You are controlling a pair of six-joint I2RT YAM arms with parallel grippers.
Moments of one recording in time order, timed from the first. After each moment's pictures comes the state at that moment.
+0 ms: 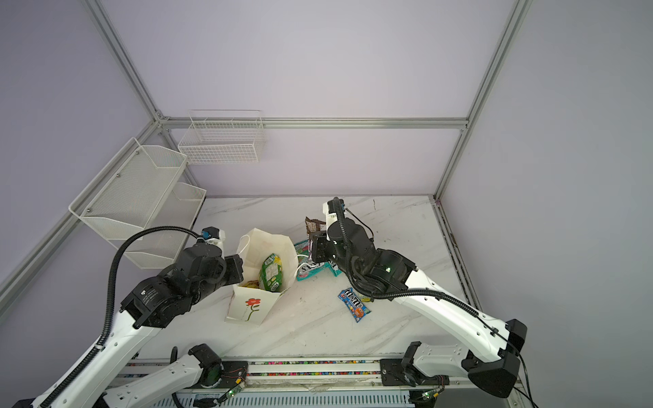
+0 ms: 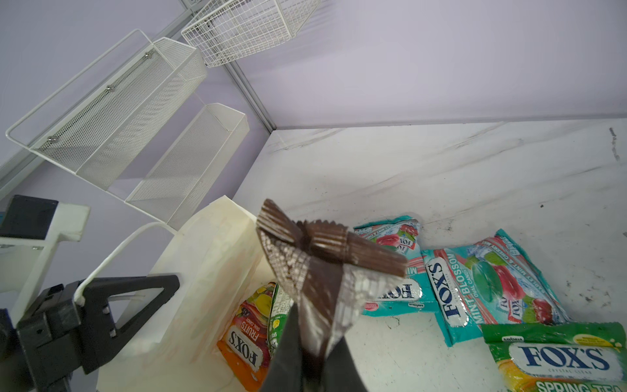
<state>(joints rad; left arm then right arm) -0.61 0.87 1.15 -0.99 -0.32 -0.67 0.97 1.24 1.37 -0.52 0.26 0.58</state>
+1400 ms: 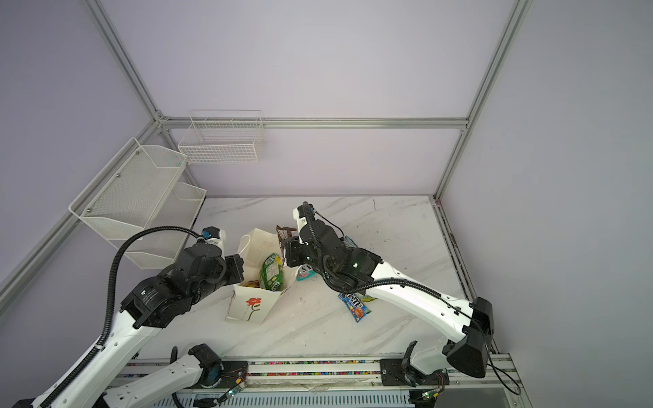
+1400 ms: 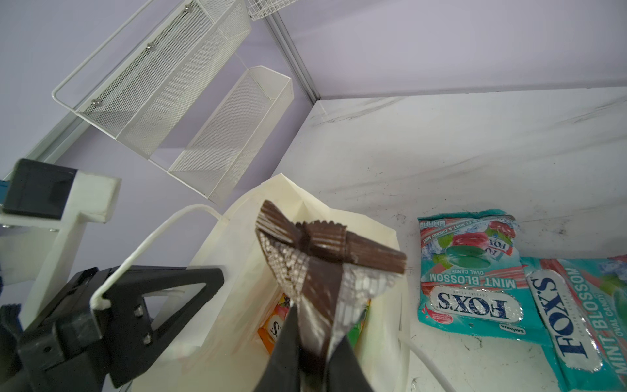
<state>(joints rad) -0.61 0.87 1.15 -0.98 -0.31 -0.68 1.04 1.42 1.40 -0.38 0.14 0.62</state>
